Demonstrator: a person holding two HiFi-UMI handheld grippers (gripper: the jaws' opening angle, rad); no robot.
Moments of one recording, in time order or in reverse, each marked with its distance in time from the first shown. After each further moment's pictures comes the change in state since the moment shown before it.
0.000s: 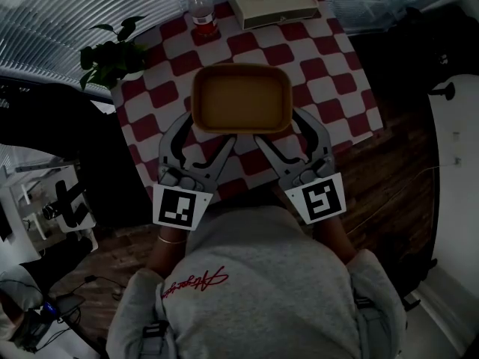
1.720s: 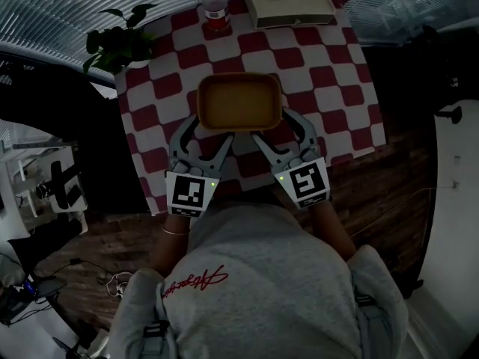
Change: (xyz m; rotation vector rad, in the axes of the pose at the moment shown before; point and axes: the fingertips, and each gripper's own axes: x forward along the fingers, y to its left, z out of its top) left arm 0.015 0.004 -0.080 -0.004 0.188 0.126; right arm 0.033 0.002 -0.082 0.017 0.166 0.136
